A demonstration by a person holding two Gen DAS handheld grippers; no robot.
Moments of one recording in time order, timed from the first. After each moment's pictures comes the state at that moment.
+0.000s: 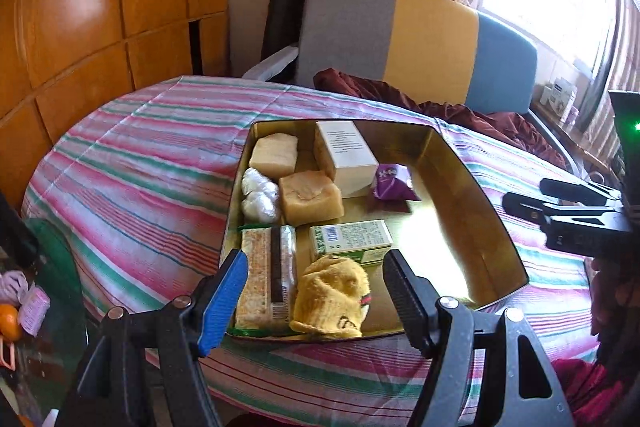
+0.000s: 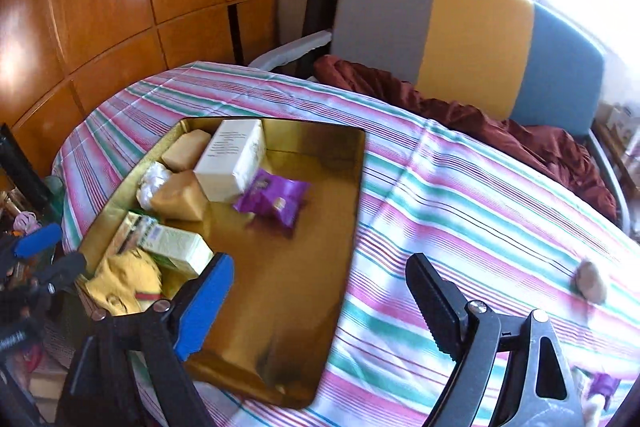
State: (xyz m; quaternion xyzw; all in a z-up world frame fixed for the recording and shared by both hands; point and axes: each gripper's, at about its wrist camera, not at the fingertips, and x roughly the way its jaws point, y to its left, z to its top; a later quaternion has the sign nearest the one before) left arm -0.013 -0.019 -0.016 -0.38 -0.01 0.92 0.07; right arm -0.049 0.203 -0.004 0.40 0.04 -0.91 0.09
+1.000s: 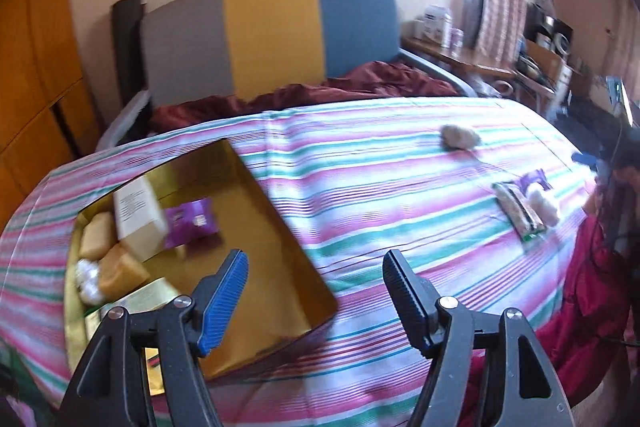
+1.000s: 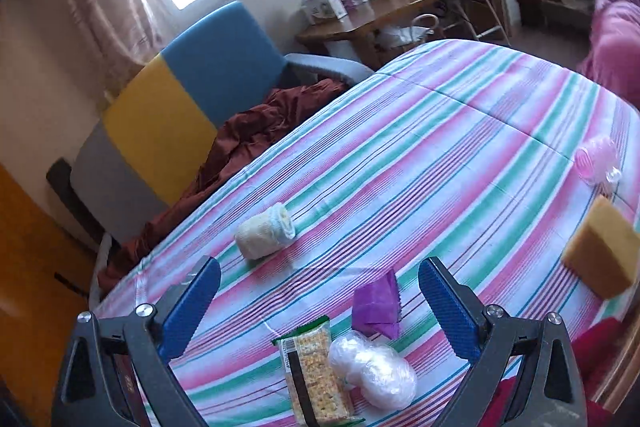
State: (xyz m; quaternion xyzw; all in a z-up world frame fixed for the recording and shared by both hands) left arm 0.002 0.168 -0.001 -0.36 0.12 0.88 0.27; right arm 0.105 0.584 -0.003 0.26 -0.35 -0.86 -0.28
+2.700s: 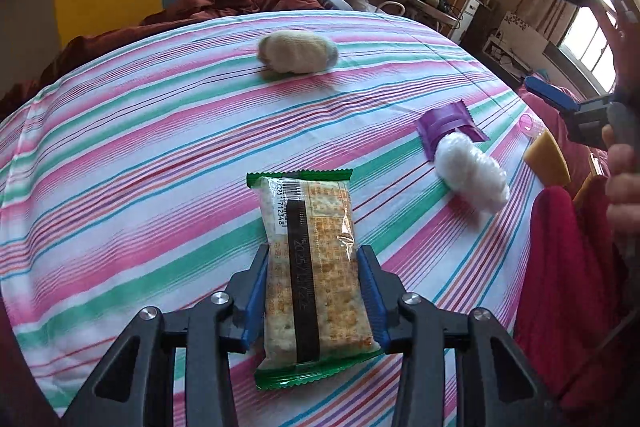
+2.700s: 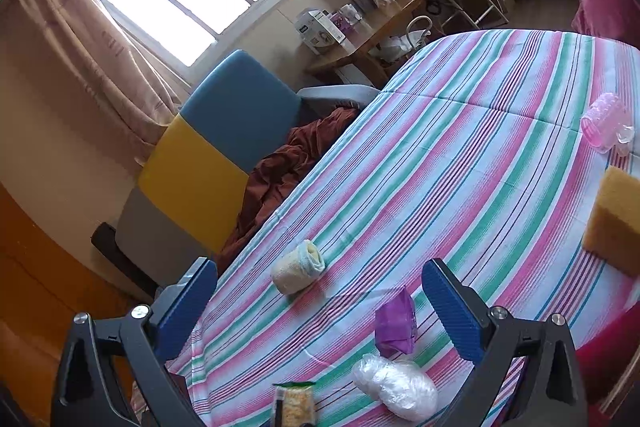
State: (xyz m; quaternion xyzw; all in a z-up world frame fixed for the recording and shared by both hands) left arm -0.014 0.350 -0.091 -0.46 0.15 0.76 0.44; right arm 0.132 0.604 -0.006 0.17 -0.43 -0.85 -0.24
